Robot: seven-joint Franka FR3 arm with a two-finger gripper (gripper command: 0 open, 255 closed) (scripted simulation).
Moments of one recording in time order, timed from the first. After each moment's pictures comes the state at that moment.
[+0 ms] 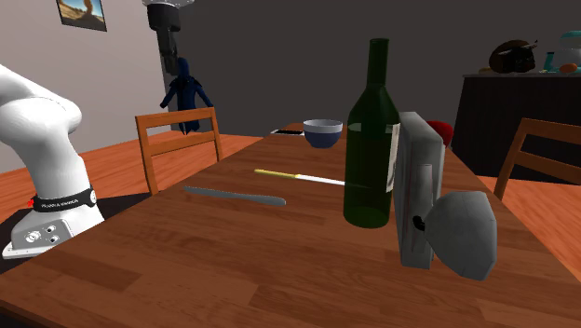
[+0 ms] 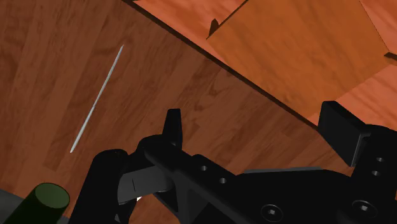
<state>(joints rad) 0.00 -0.78 0.02 -2.33 -0.05 1.58 0.07</state>
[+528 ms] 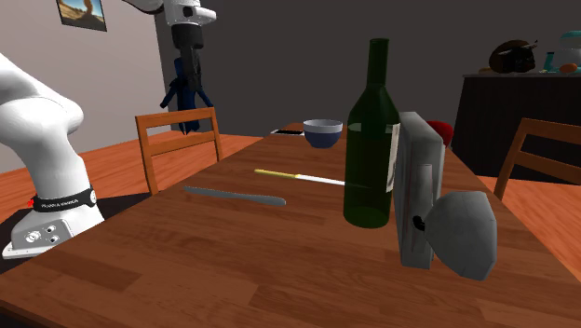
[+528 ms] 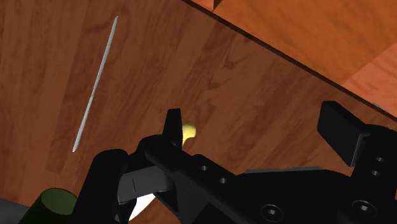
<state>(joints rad) -0.04 -0.64 -0.02 -2.37 -0.06 1.78 0.11</state>
